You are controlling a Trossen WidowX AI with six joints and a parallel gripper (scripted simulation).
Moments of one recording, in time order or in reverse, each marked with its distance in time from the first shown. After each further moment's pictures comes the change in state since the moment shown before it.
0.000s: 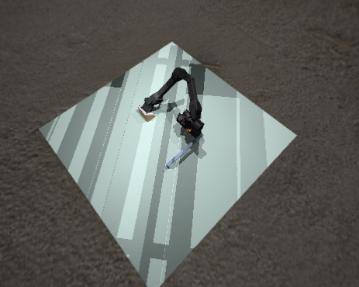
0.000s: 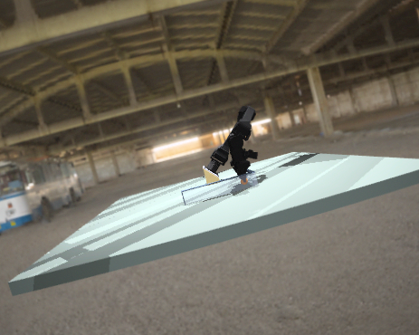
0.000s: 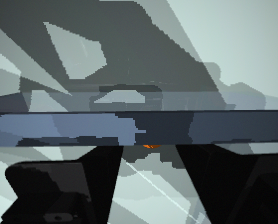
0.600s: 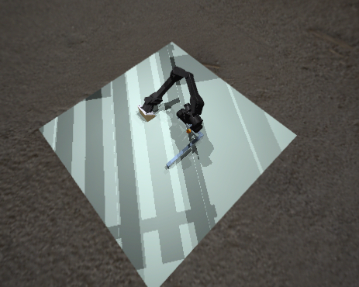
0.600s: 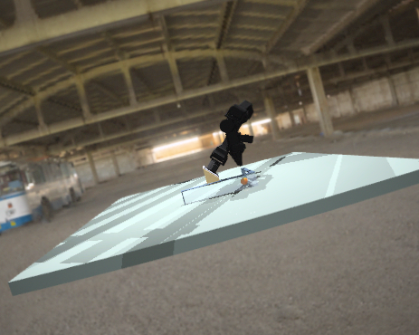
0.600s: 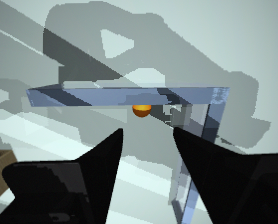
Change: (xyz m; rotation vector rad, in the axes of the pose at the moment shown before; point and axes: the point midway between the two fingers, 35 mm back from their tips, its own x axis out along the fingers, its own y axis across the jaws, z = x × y) arm -0.075 -0.003 -0.002 0.005 -0.002 -0.017
